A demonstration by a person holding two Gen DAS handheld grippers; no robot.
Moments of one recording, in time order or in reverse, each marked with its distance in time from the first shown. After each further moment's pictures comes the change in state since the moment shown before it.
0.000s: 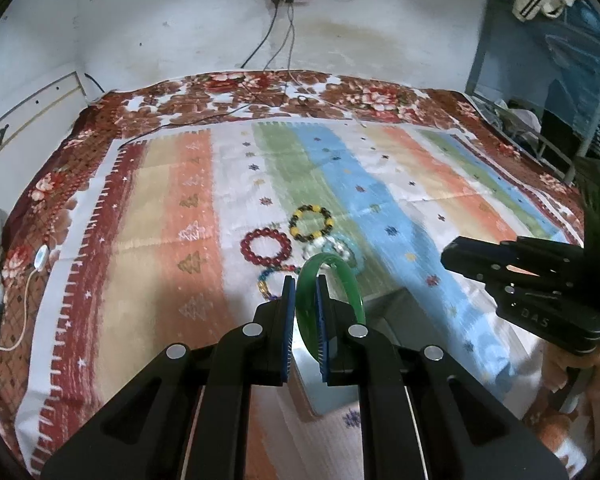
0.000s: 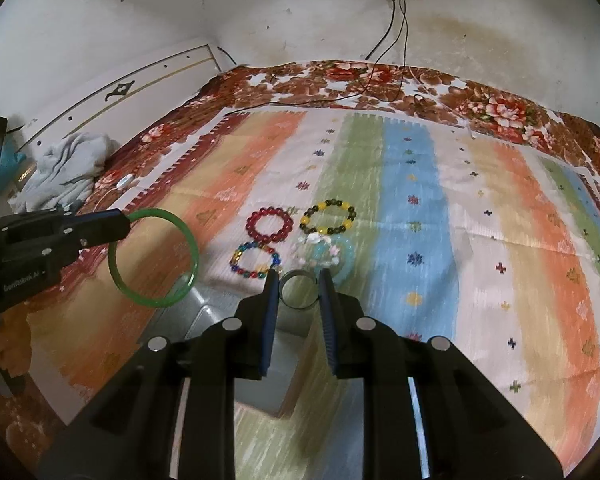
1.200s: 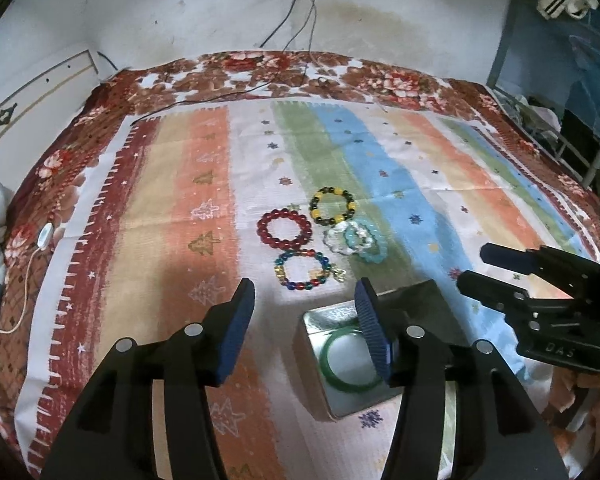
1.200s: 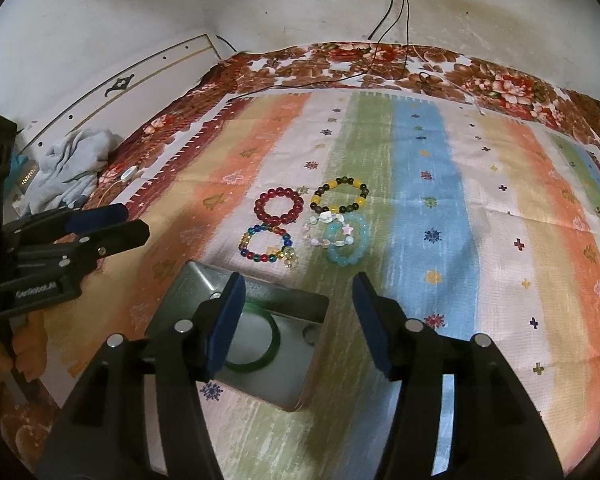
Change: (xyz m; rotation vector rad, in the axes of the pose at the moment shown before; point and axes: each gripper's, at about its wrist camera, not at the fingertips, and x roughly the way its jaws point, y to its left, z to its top) left arm 0.026 0.018 0.001 -0.055 0.068 0.053; right arm 0.022 -0.003 -0.001 0.045 0.056 0.026
